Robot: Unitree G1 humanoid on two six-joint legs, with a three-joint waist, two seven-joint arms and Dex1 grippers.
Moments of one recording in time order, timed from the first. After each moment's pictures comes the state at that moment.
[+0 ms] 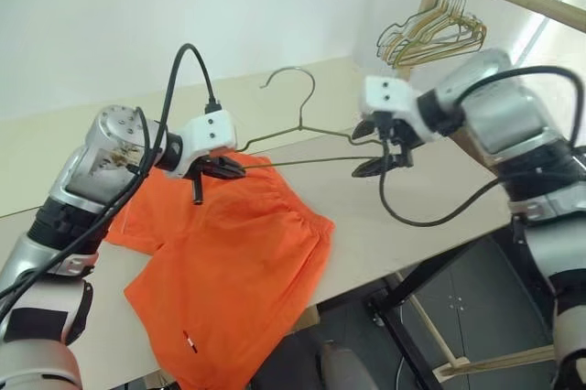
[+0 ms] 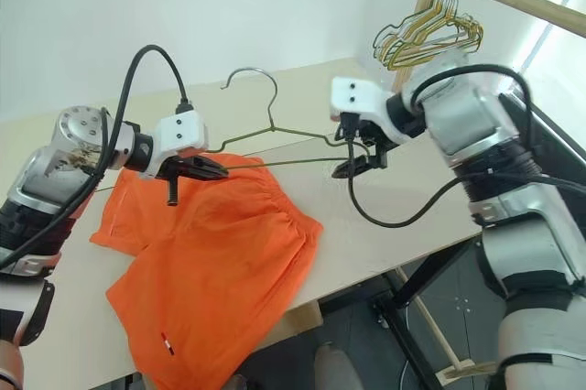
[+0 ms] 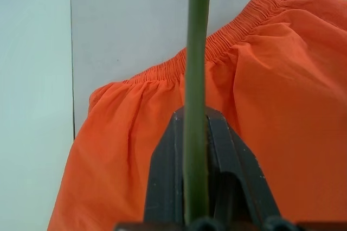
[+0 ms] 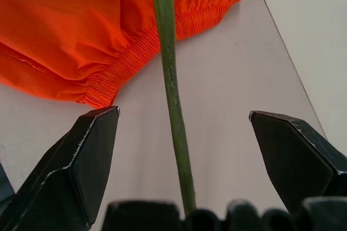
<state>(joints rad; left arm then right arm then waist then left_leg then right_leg) -0.86 0.87 -0.31 0.03 -0.12 0.53 -1.26 -1.22 -0.75 0.51 0.34 0.01 0.50 1.43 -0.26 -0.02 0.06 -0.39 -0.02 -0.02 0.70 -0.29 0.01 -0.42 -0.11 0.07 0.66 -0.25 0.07</state>
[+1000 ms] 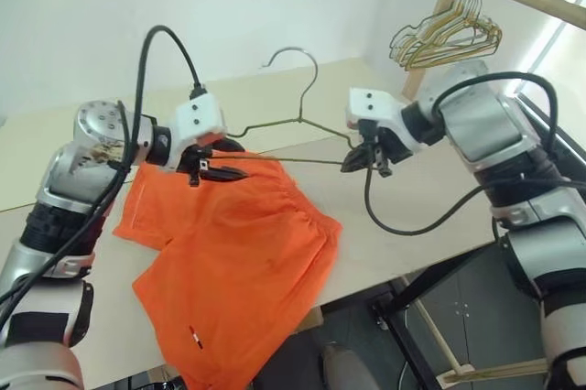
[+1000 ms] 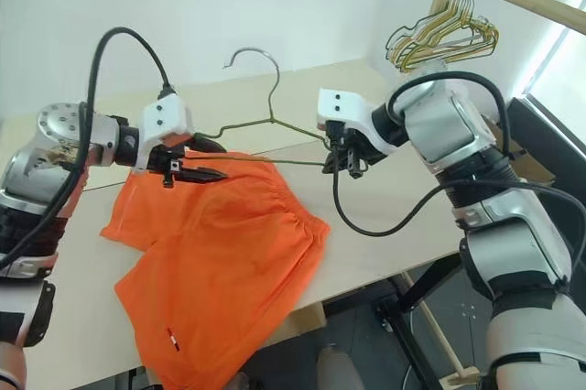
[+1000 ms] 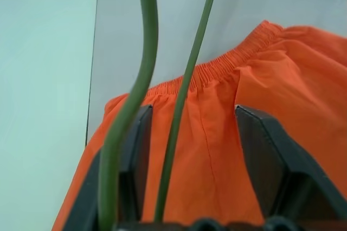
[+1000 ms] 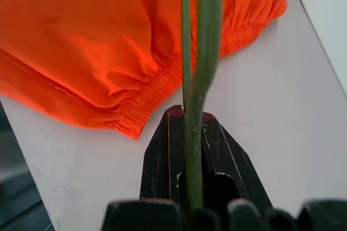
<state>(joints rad) -0.82 0.85 -0.15 0.04 -0.23 0.51 -1.27 -1.16 -0.73 0.49 0.23 0.00 0.69 1.49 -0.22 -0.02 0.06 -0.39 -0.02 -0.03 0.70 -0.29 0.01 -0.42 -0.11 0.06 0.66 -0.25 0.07</state>
